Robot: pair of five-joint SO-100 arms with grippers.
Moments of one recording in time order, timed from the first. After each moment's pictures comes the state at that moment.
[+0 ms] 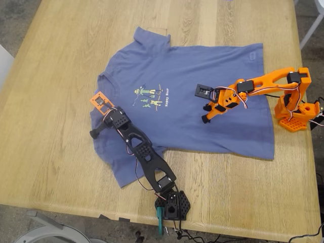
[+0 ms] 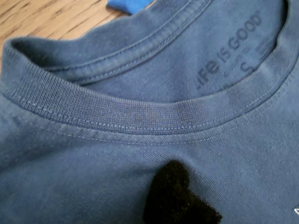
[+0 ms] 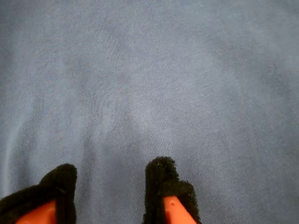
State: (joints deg) arm 0 -37.0 35.3 33.1 50.3 -96.9; arm 1 -9.8 91.9 106.1 30.1 -78.0
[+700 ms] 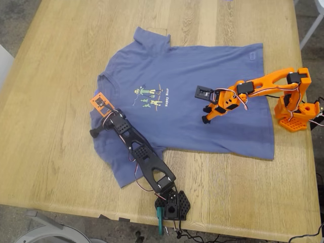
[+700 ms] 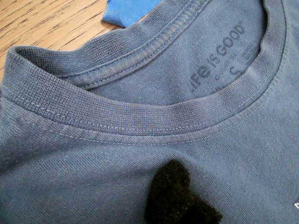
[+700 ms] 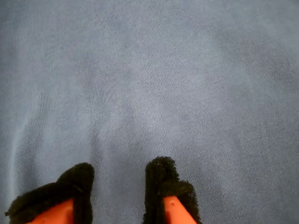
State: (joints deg) arm 0 -39.8 6.4 -16.9 74.9 -94.3; arm 1 -11.0 91.6 106.3 29.7 -76.6
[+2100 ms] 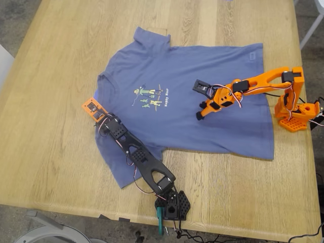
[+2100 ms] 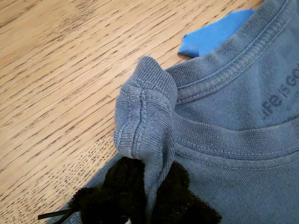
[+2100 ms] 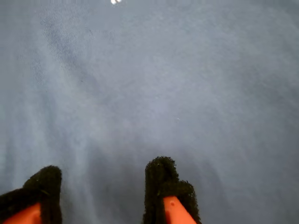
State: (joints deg) arm 0 -43.5 -1.8 -17.1 67.4 -94.3; arm 1 -6.9 82.1 102.3 19.7 -70.8
